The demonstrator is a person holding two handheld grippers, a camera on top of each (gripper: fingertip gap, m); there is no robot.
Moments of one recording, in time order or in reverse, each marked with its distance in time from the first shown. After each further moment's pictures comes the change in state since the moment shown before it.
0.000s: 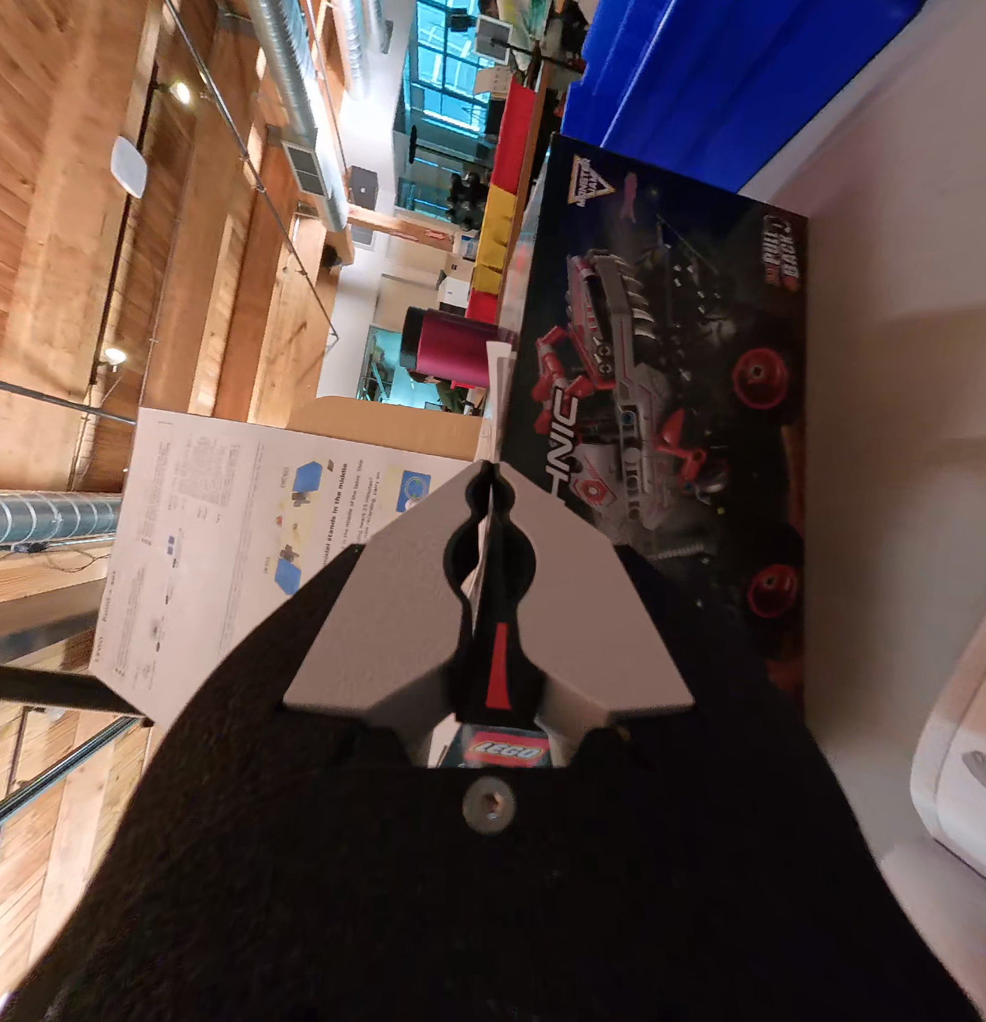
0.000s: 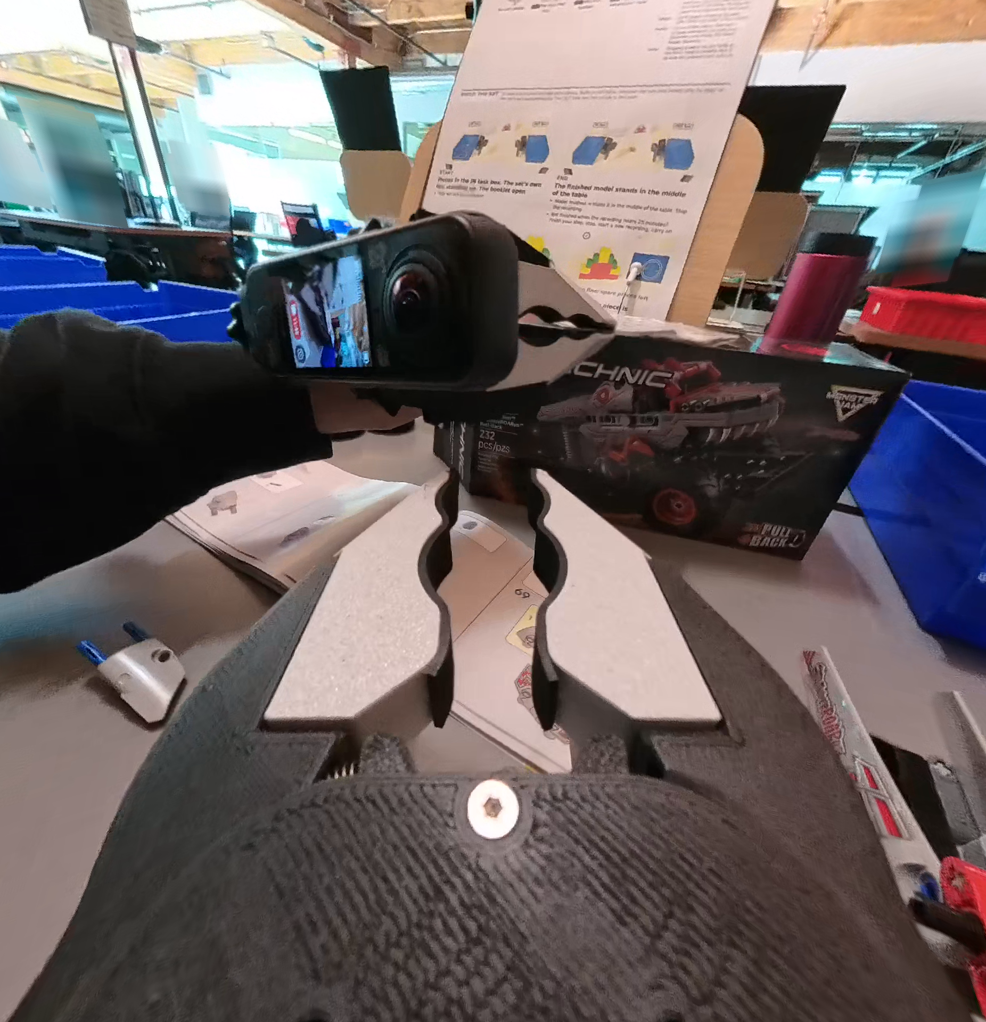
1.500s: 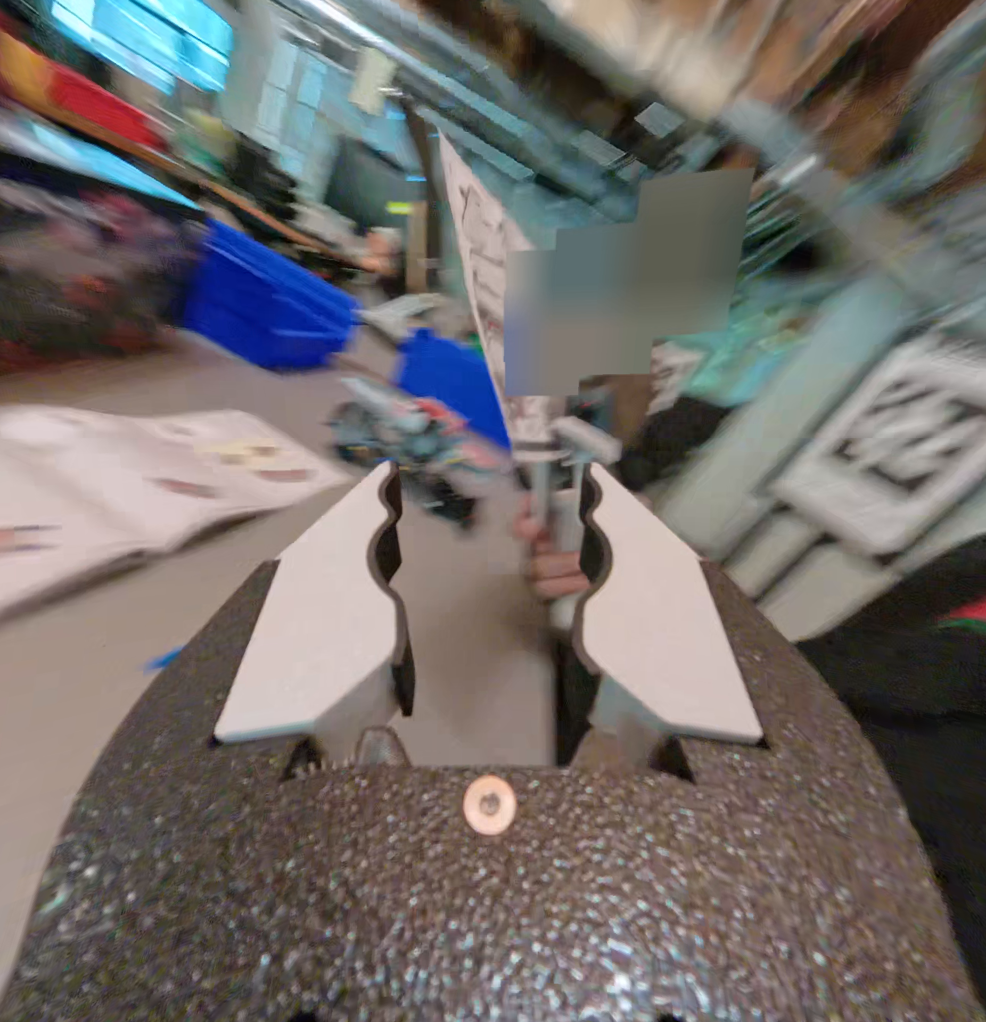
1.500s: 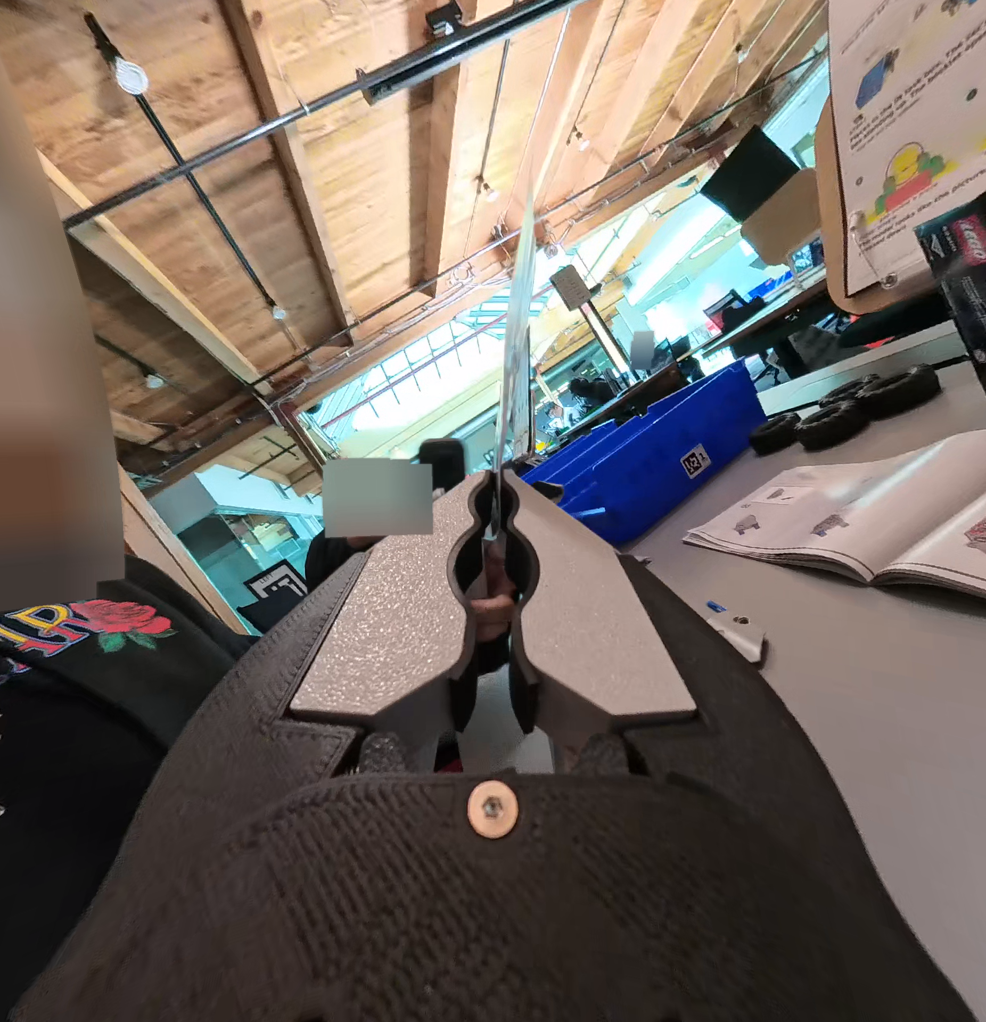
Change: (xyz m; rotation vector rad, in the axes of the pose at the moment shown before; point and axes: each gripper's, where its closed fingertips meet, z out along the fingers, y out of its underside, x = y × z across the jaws) left arm 0.017 -0.054 -0.328 0.500 0.722 -1.741; right arm -0.115 -0.060 -0.116 0.188 -0.713 0.833
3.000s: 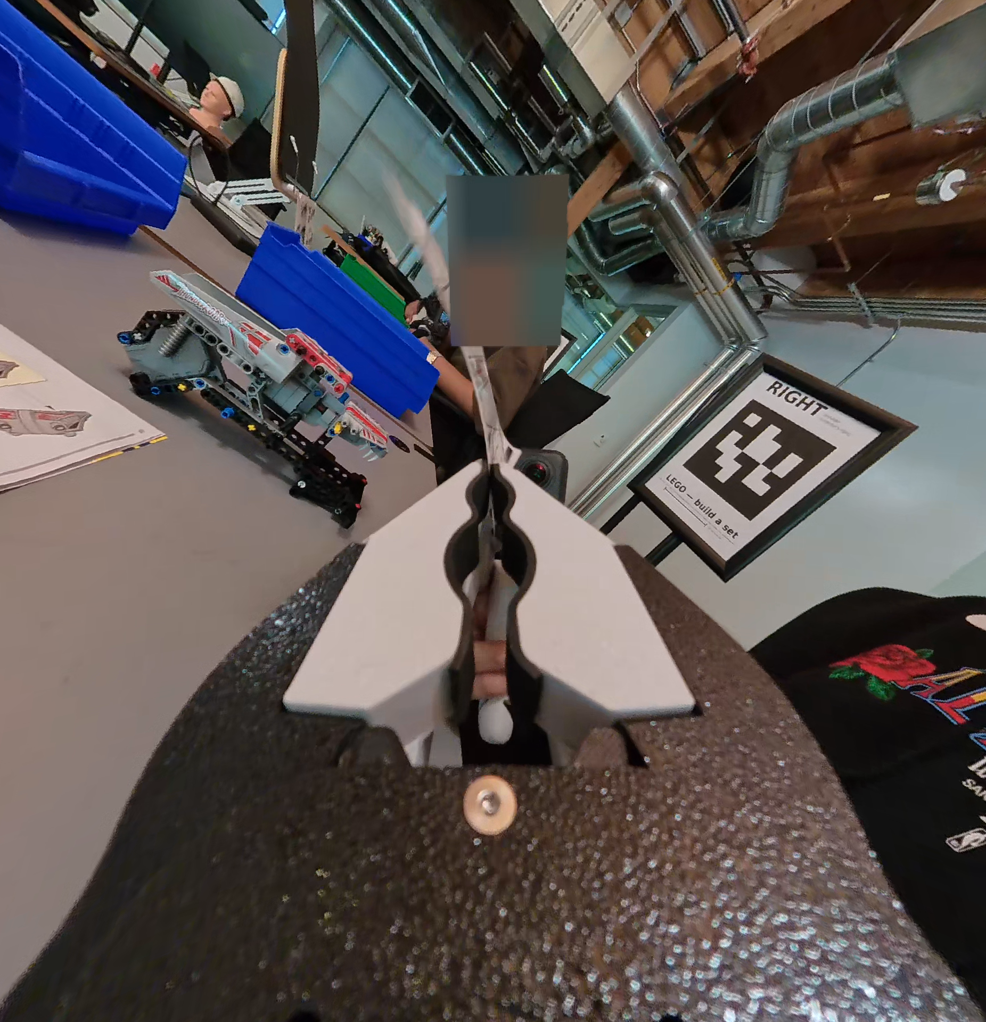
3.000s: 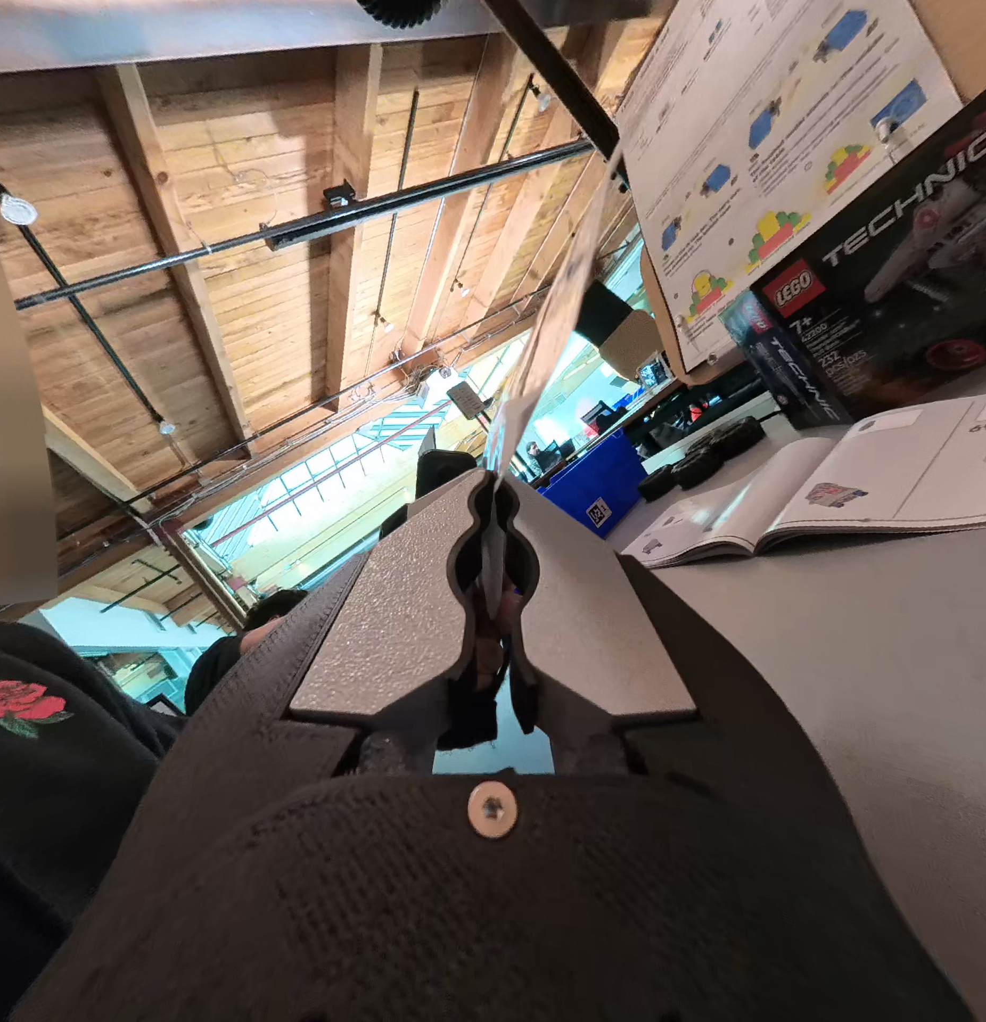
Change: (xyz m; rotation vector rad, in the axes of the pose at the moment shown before) left arm 0.021 0.028 0.076 -0.098 0.255 -0.303; right arm 0.016 0.007 -0.027 0.237 0.220 -0.038
